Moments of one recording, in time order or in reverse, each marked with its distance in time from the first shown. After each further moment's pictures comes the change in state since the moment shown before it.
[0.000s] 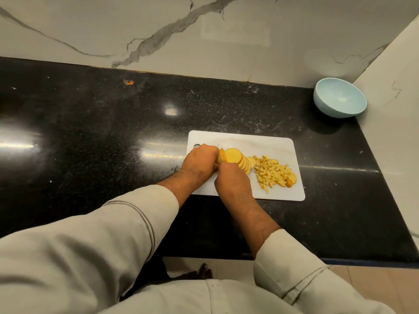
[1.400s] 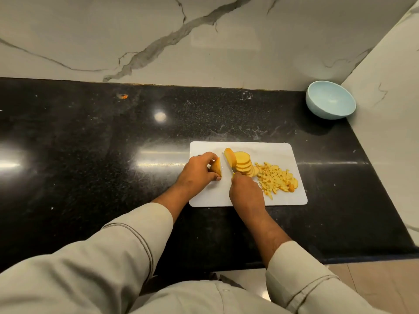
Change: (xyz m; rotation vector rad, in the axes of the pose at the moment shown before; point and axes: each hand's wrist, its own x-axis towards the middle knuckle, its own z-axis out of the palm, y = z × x) left_hand 0.009 -0.042 0.010 -0.570 -0.029 -0.011; right_hand 0.017 0.029 0.026 -0.088 0.150 0.121
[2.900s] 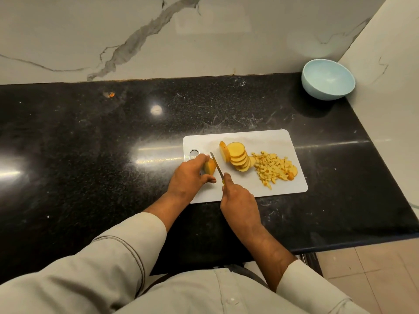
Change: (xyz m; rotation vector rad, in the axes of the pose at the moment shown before) left_hand -0.019 -0.011 0.005 0.231 0.126 0.158; right_hand -0.048 -0.007 0.010 0.128 0.065 -0.072
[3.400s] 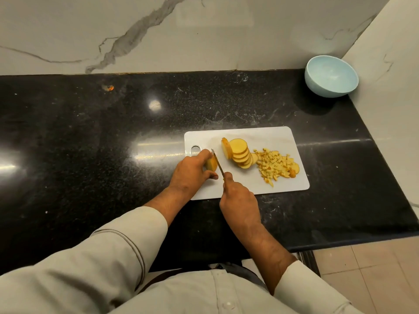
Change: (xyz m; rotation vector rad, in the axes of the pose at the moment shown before) left_hand 0.003 -0.003 0.001 0.014 -0.013 0.025; right_hand -0.002 -0.006 0.005 -0.050 0.017 0.004
